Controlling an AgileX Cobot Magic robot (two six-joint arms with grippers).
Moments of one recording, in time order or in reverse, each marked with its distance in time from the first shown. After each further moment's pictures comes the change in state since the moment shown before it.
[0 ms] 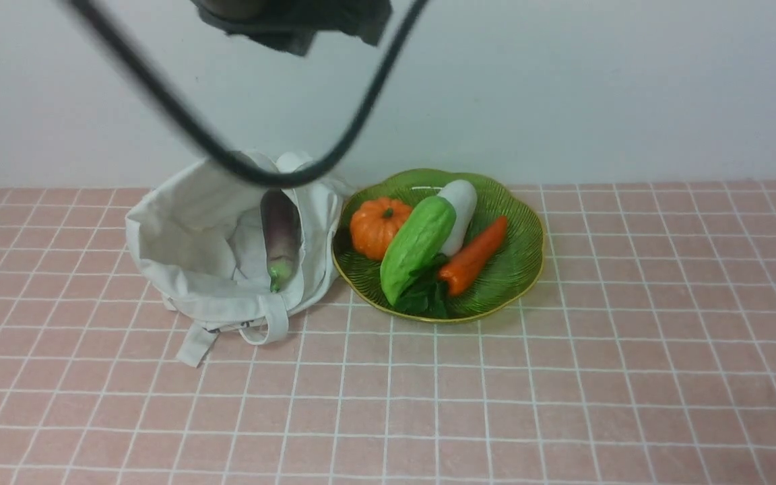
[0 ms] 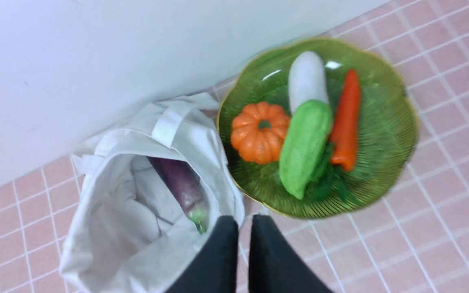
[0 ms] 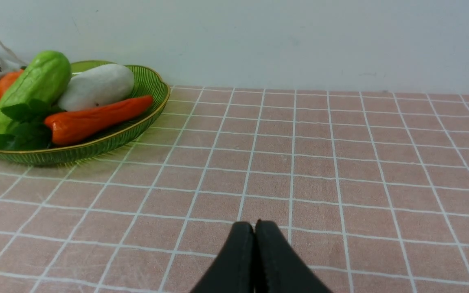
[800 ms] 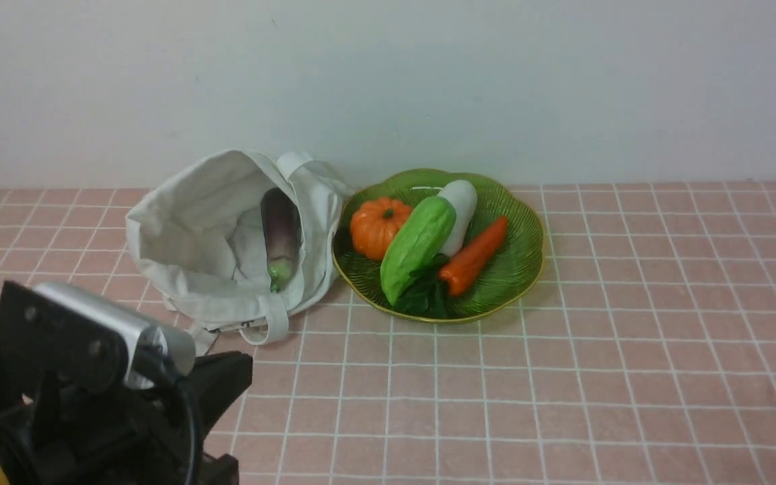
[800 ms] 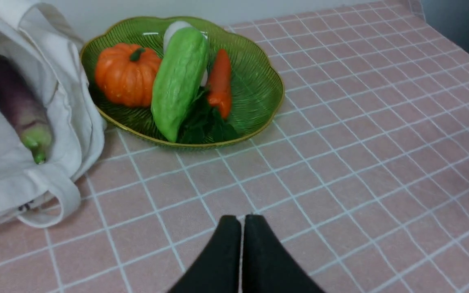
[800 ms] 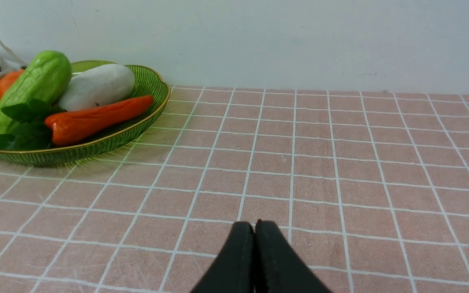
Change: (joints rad) right arm 0.000 0.000 0.000 0.000 0.000 -0.001; left arm 0.000 -0.726 1.523 -0.376 -1.201 0.001
